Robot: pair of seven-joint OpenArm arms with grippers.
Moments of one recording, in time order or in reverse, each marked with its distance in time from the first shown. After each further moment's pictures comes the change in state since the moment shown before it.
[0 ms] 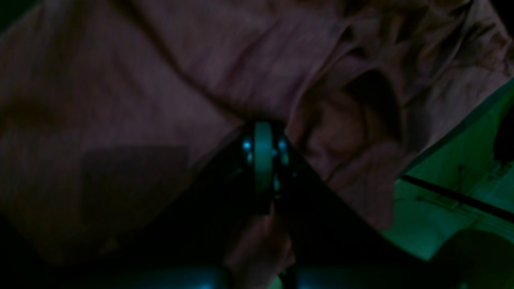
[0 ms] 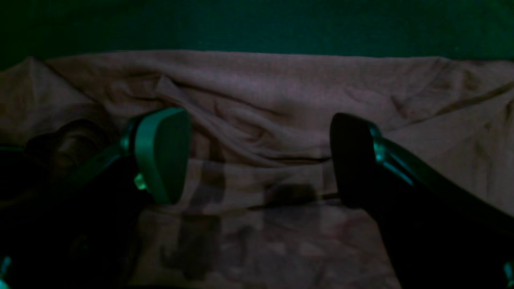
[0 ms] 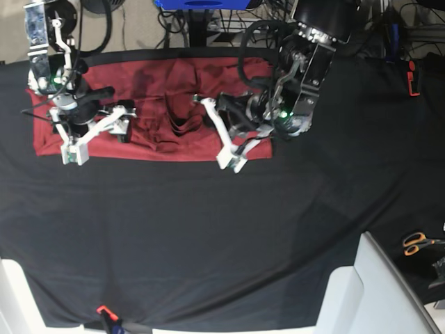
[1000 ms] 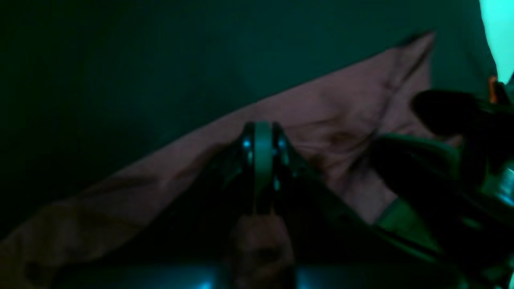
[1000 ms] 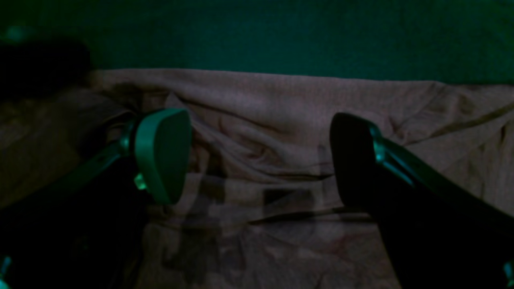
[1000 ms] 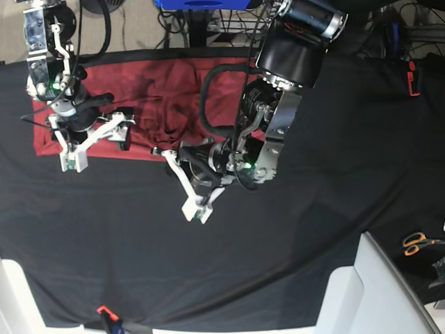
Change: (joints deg) left arm -12.1 9.5 -0.7 -8.9 -0.2 0.3 -1.7; right arm 1.6 0.3 0.0 0.0 -0.3 -0.2 0.1
